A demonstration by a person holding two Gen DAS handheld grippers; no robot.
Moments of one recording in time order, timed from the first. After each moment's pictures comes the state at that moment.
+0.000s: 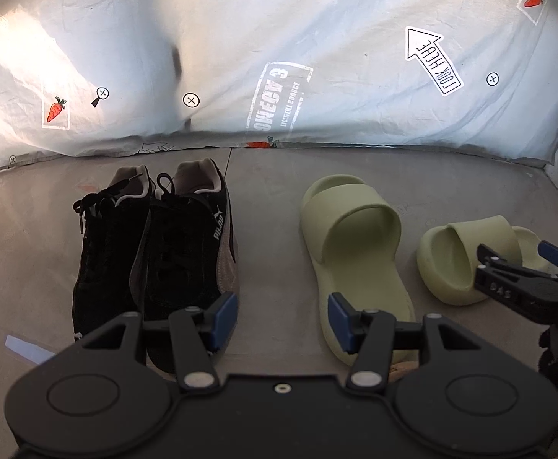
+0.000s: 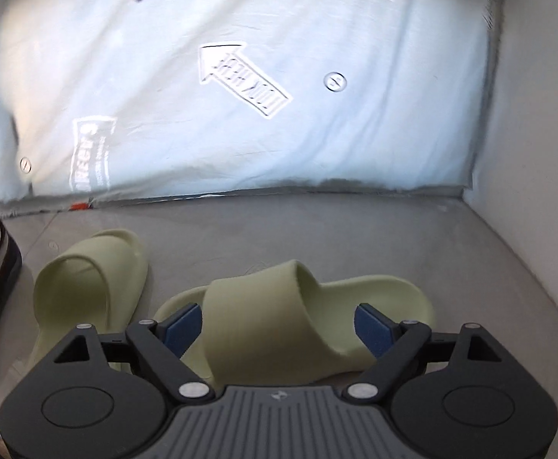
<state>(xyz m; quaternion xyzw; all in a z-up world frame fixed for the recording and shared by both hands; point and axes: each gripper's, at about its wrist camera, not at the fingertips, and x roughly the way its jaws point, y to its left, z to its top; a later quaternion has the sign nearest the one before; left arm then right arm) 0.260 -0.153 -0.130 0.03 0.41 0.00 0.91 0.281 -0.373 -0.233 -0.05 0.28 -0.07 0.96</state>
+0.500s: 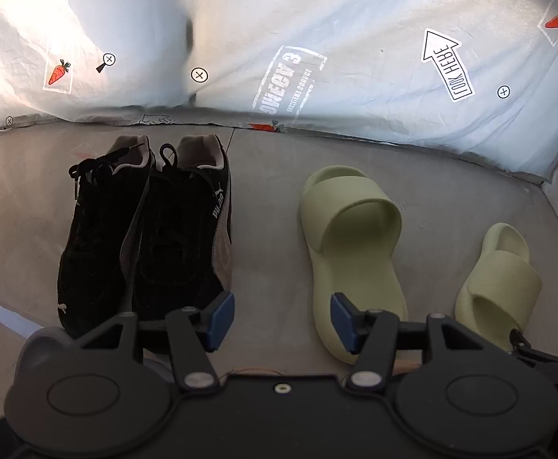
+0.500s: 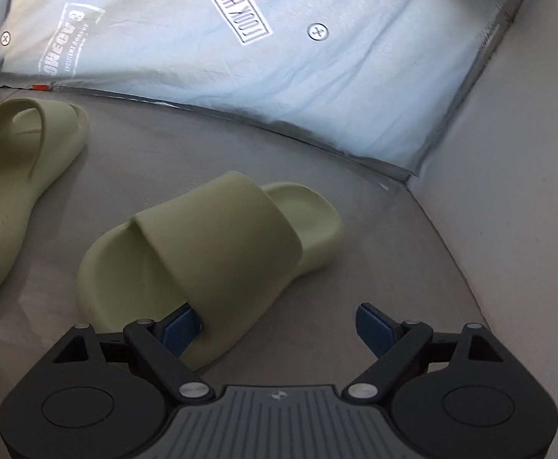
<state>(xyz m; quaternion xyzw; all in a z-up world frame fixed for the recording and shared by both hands) 0.266 -0.138 -0.141 -0.03 0.44 0.00 0.90 0.231 -0.425 -0.277 -0.13 0.37 -0.16 0.91</state>
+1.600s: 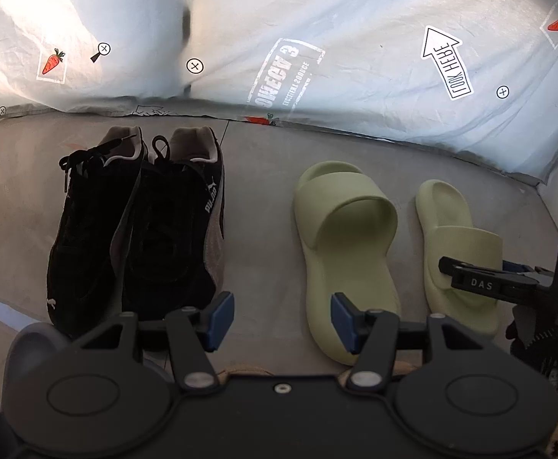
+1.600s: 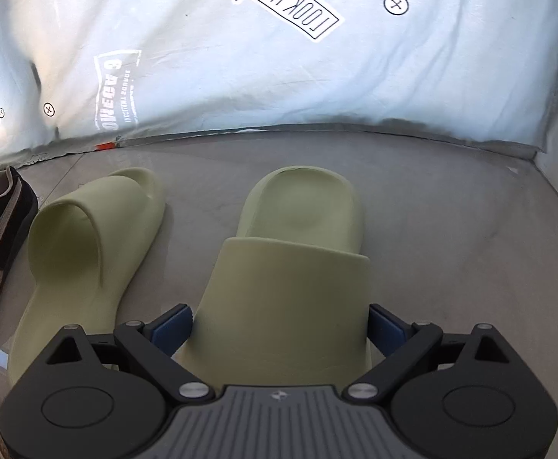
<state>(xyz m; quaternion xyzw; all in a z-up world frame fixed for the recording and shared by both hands) 0.270 -0.132 -0.143 -0.05 0.45 0.00 0.89 0.341 -0.416 -0.288 0.02 0.38 0.04 0.92</state>
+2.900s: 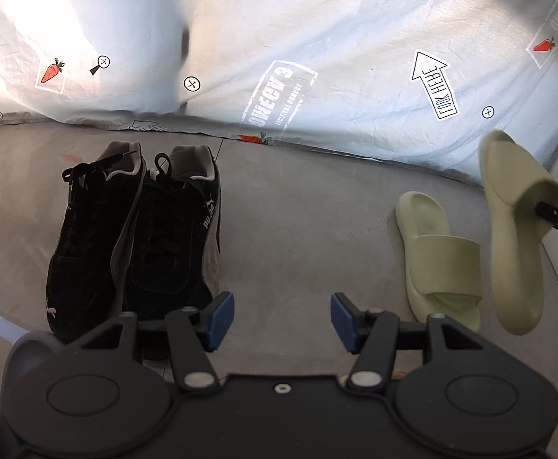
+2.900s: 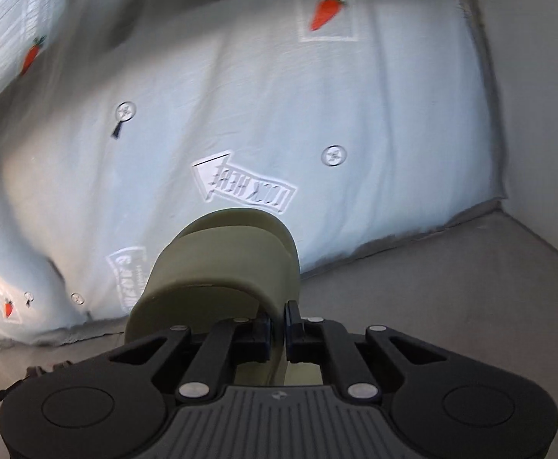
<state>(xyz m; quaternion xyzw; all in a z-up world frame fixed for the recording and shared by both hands) 0.261 -0.128 -0.132 -0.07 0.42 -0.03 0.90 0.284 -0.490 -0.198 0.20 0.22 -0.06 0.95</state>
